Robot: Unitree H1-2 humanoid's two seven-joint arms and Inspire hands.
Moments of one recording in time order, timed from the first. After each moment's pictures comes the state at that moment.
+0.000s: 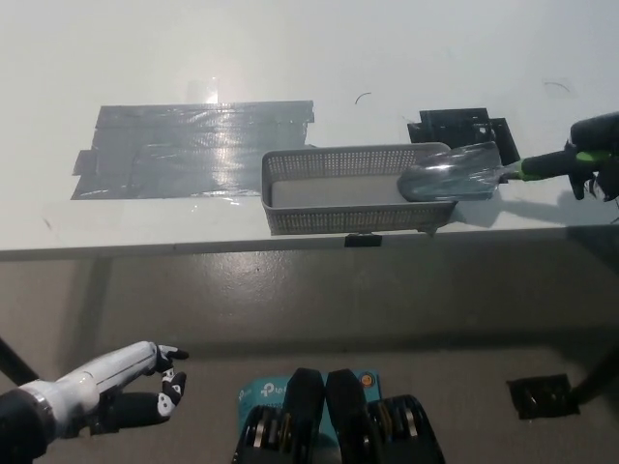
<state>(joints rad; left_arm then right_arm) -0.20 0.38 0.03 -0.41 0.73 0.46 -1.14 -1.04 -0.69 0.60 0.27 -0.73 0.35 1.15</state>
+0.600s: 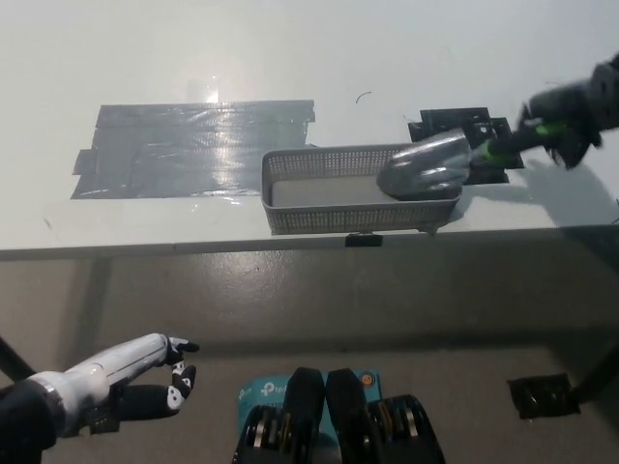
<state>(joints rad) -0.23 0.38 -0.01 -0.41 0.73 0.46 -1.14 -1.19 -0.58 0.67 0.37 -0.83 0.30 1.13</state>
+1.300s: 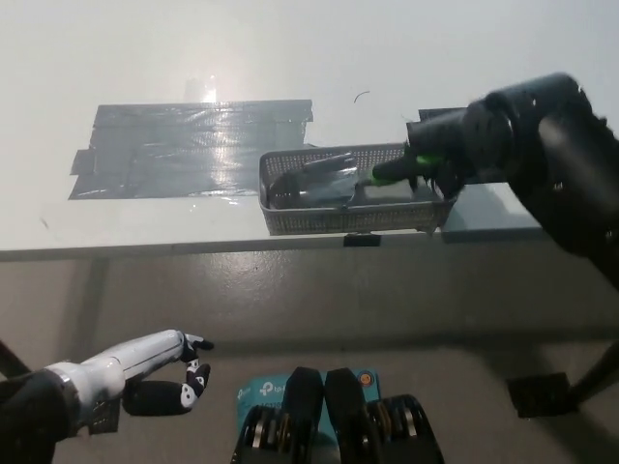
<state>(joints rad) -0.26 0.39 -0.07 -0.40 0.72 0.46 -1.14 -1.08 -0.36 0.63 0.36 -0.84 0.35 1.07</state>
